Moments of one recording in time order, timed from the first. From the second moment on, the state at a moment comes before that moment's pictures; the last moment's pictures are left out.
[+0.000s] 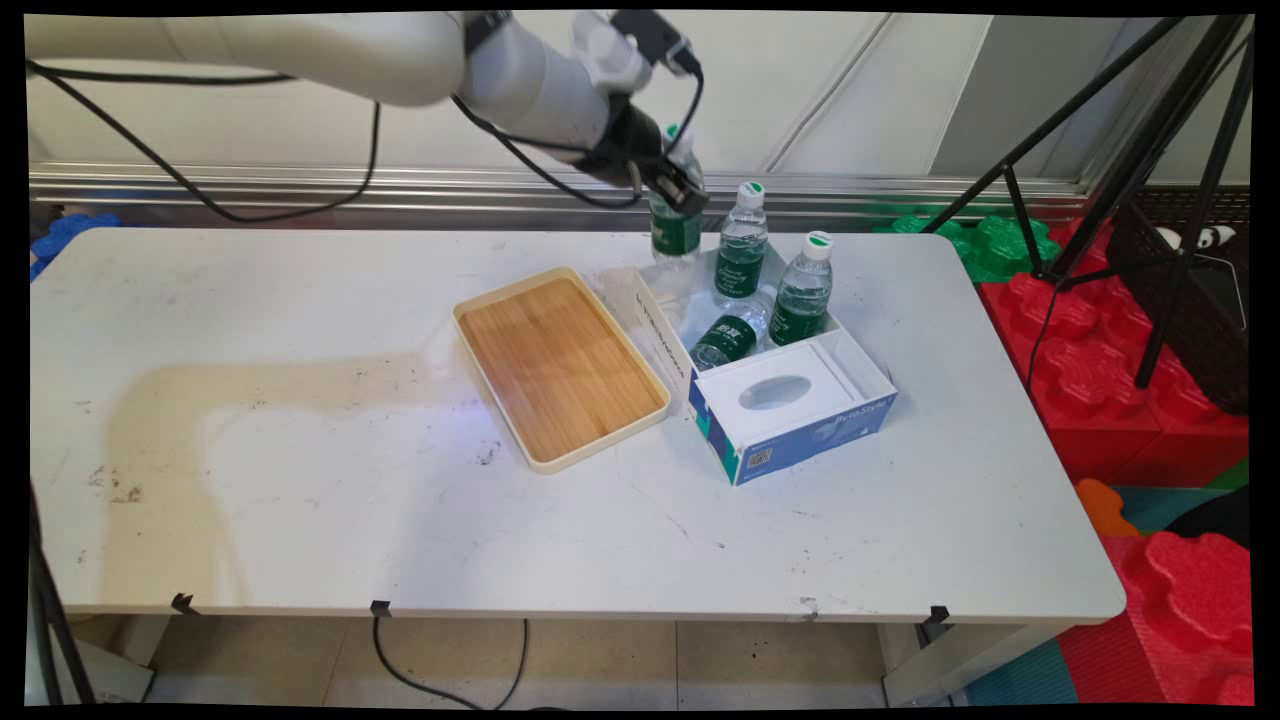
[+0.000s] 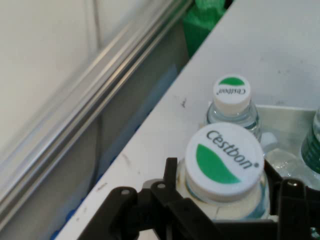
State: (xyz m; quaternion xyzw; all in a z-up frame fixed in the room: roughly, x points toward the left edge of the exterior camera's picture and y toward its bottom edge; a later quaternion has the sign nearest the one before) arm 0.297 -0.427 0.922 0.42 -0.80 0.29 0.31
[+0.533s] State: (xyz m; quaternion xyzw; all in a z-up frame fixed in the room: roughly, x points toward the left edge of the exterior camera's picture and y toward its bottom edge) arm 0.333 -0.366 0.979 0.43 -0.80 0.31 0.29
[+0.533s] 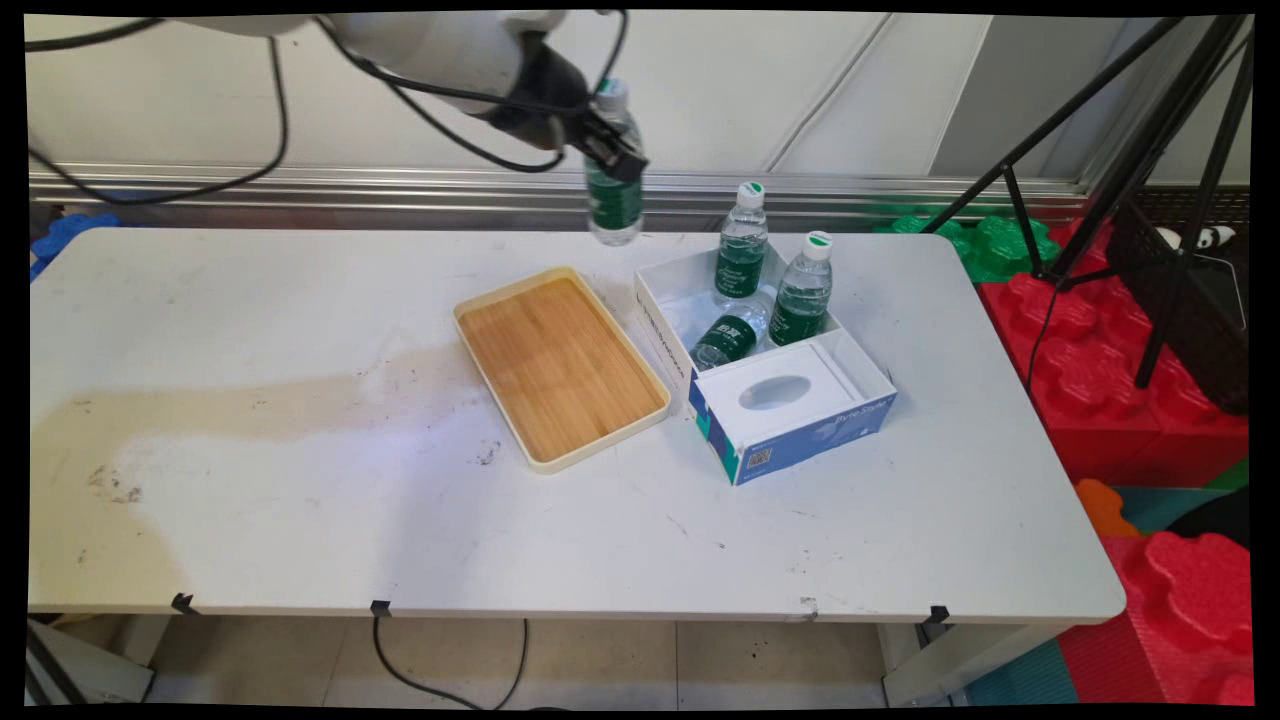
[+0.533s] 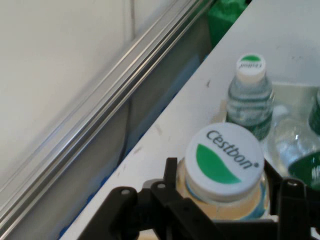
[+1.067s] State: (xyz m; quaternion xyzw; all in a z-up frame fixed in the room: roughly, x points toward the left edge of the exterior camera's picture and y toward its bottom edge) arm 0.382 -0.326 0.991 0.46 -0.79 0.31 0.25
